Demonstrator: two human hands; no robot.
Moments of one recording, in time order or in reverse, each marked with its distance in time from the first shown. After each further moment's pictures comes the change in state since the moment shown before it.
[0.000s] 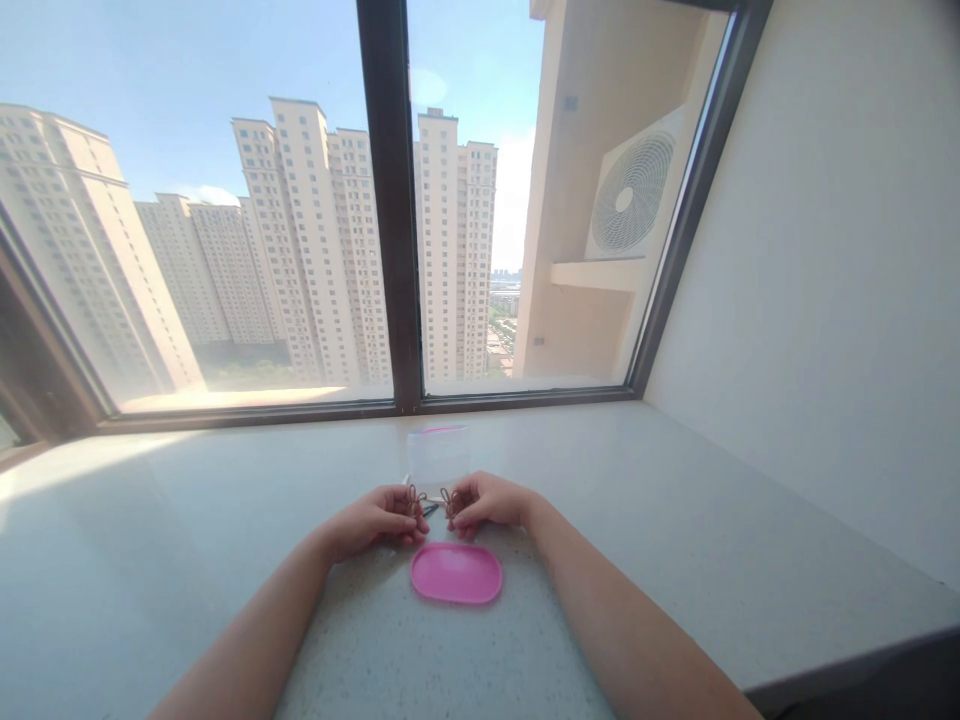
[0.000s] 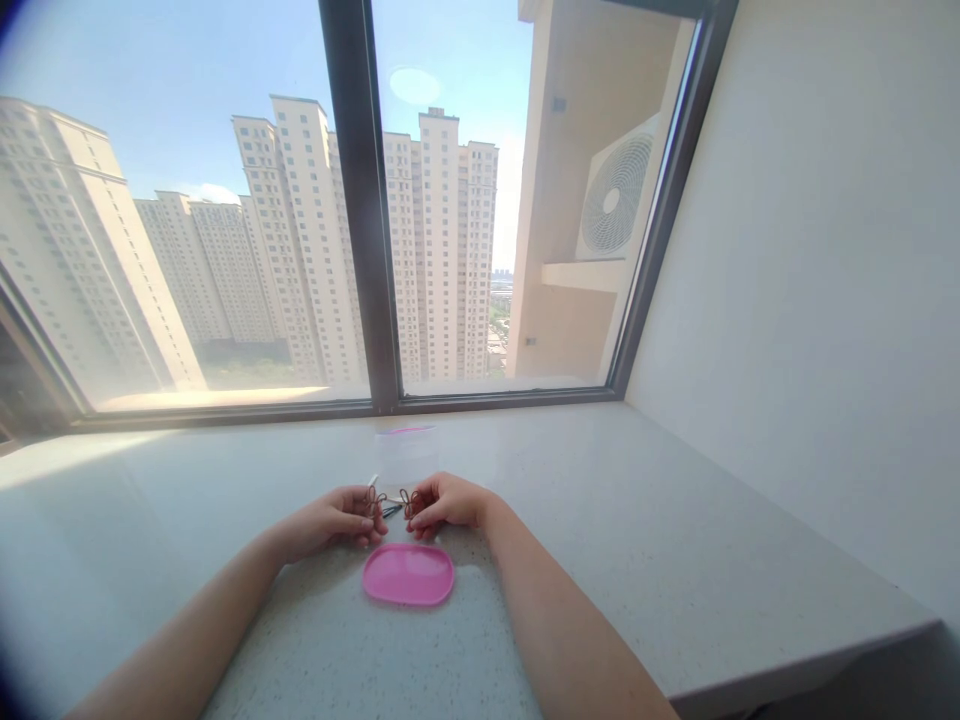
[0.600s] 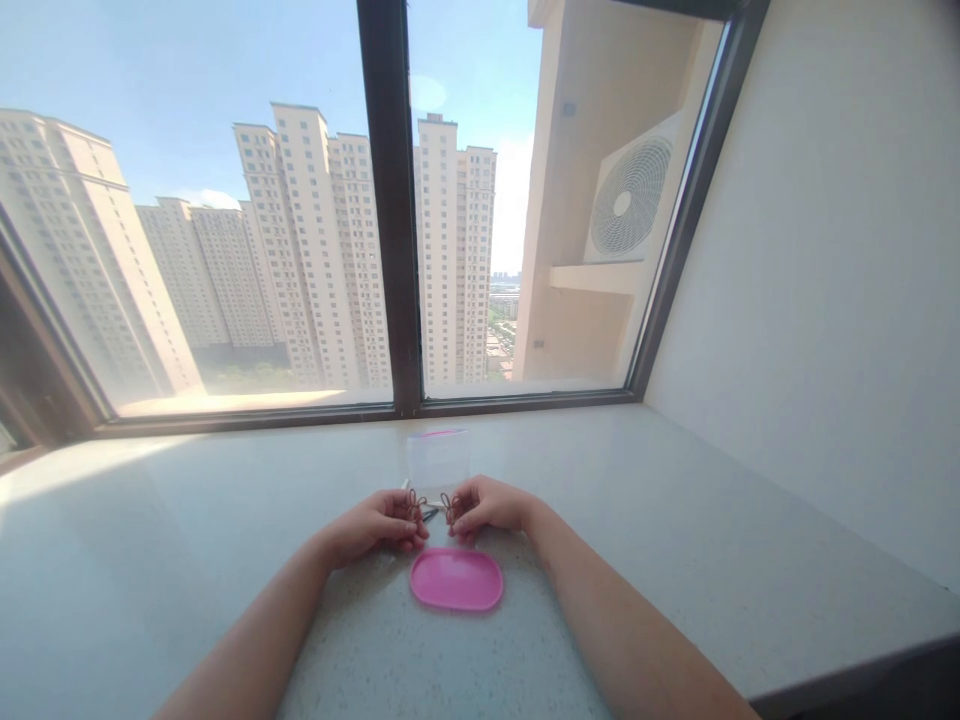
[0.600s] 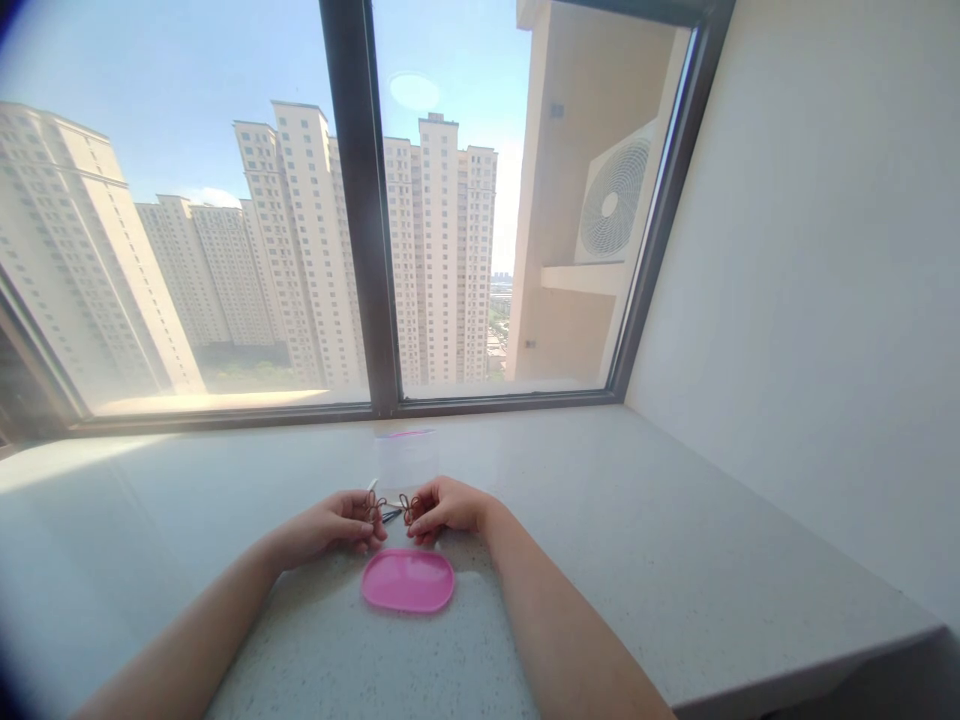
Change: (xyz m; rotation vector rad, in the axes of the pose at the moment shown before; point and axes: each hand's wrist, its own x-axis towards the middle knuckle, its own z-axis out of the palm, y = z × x) left_hand 0.002 -0.005 -0.003 0.012 -0.014 0.010; right_hand 0.000 0.001 0.000 -0.004 0.000 -0.019
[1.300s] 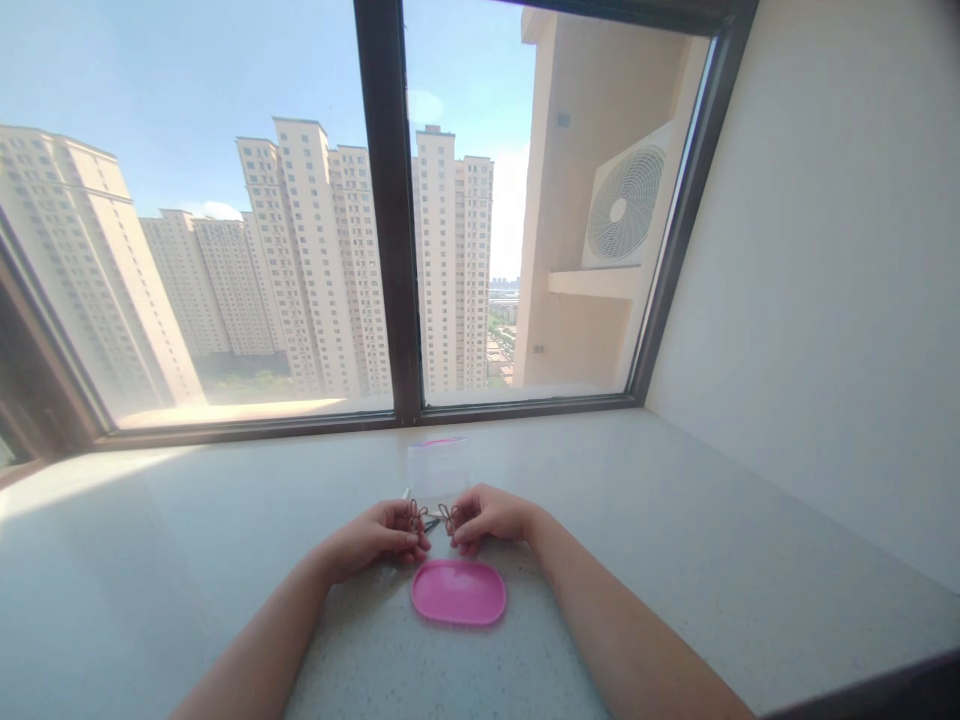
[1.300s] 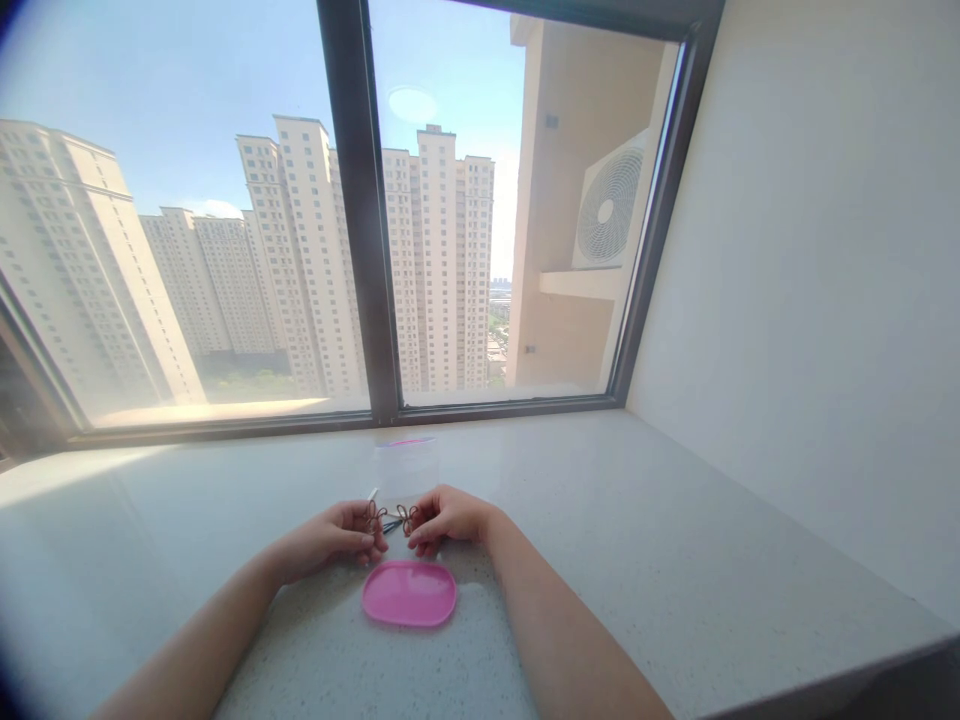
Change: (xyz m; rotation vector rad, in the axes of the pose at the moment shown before) left_hand 0.002 -0.002 -0.001 -0.003 0.001 -0.002; right_hand -0.001 -0.003 0.004 -0.011 0.006 -0.009
